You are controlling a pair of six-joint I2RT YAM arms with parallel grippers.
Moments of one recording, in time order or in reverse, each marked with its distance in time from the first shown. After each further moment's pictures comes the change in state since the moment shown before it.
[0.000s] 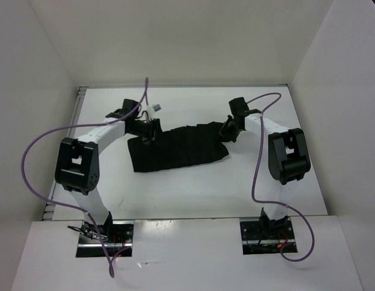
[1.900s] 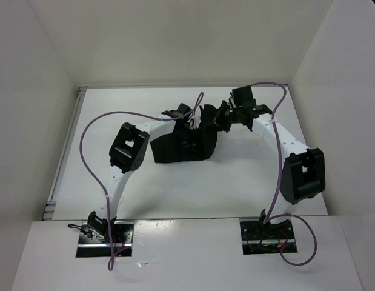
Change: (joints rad) left arm -0.357 0.618 0.585 -0.107 -0.145 -0.092; right arm 0.058 -0.253 0.040 0.021 -0.334 0.085
